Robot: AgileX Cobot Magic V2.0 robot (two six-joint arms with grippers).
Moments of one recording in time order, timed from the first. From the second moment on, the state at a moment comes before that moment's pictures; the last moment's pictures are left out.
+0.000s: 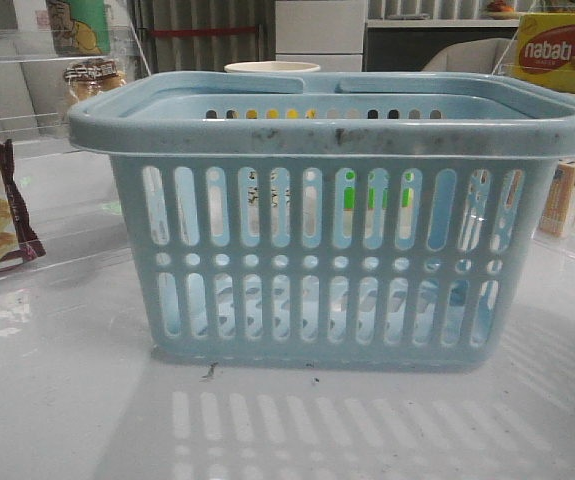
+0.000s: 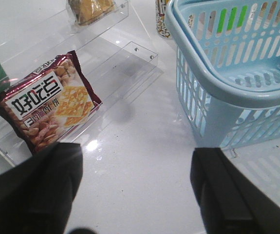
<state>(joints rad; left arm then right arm) -0.30 0.56 -0.70 -0.01 0.74 0.06 -0.11 0.82 -0.73 -0.10 0.75 0.06</state>
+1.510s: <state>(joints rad) -0.31 0.56 -0.70 0.00 0.74 0.06 -0.16 1.77 -1.35 -0.27 0.49 0.07</state>
